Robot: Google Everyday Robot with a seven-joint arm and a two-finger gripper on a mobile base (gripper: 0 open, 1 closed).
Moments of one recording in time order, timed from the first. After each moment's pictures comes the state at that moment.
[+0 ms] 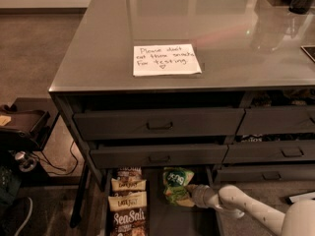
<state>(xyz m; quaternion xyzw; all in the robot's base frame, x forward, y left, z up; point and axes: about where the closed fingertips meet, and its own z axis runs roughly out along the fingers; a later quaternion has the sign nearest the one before) 0.548 -0.126 0.198 -0.44 0.79 0.22 0.37</state>
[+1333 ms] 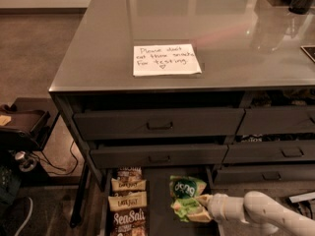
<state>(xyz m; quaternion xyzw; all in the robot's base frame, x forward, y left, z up) 0.447 -0.149 0.337 -0.45 0.78 0.26 0.35</state>
